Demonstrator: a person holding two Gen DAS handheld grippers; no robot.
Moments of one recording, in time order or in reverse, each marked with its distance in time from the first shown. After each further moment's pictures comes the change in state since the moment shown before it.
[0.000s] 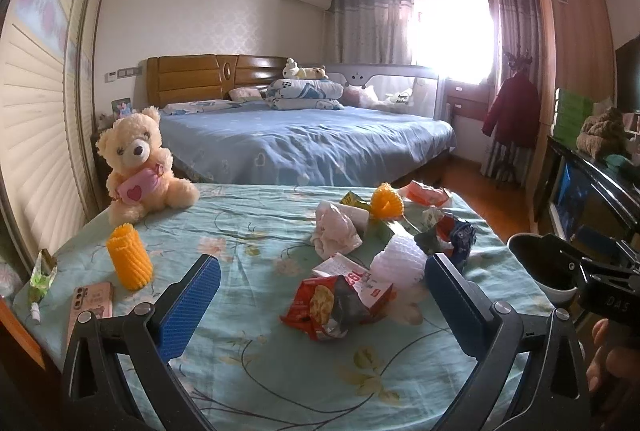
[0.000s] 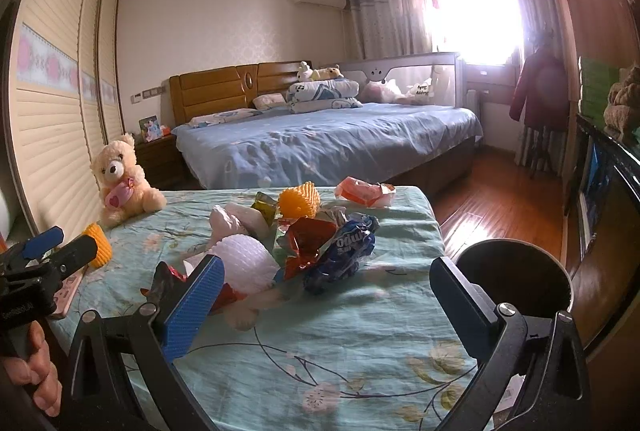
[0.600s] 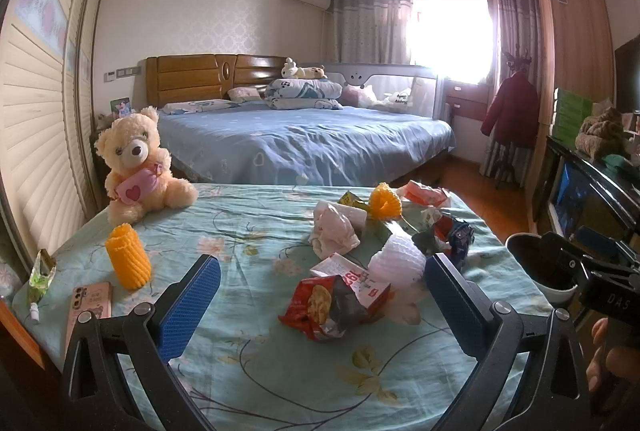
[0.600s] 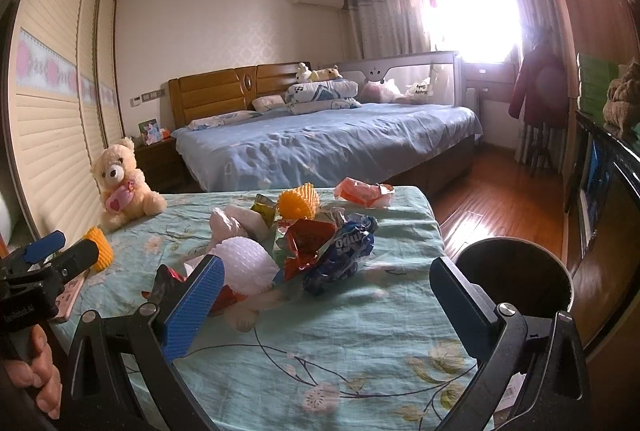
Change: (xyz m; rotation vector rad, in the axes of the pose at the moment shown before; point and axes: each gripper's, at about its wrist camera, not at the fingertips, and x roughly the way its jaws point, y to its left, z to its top) left arm -0.002 0.000 -0.001 0.000 0.000 -0.003; right arm -0.001 0.000 0.002 0.001 0.001 0.003
